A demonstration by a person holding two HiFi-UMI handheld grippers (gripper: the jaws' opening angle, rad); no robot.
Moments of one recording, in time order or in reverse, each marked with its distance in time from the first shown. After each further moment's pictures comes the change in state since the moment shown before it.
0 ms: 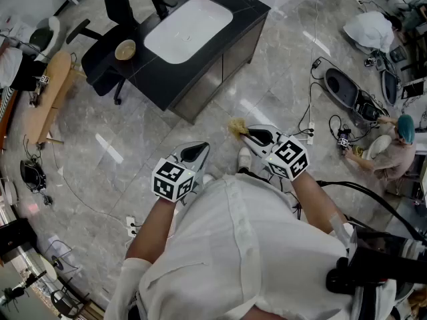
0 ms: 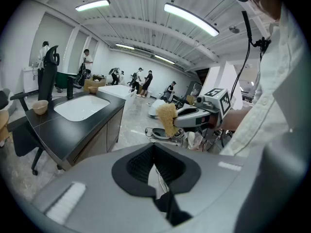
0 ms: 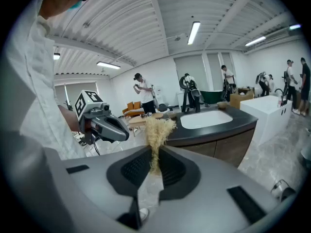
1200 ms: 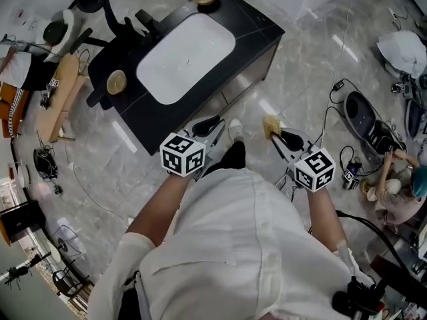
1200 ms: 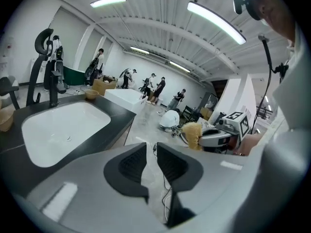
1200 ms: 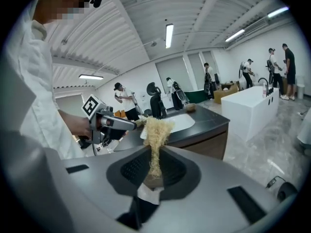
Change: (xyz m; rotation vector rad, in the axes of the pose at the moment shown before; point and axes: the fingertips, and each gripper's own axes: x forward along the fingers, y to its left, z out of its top) left arm 0.243 0.112 0.180 -0.143 -0.085 0.049; right arm -0.053 -0.297 0.009 0.147 -0.045 -0.105
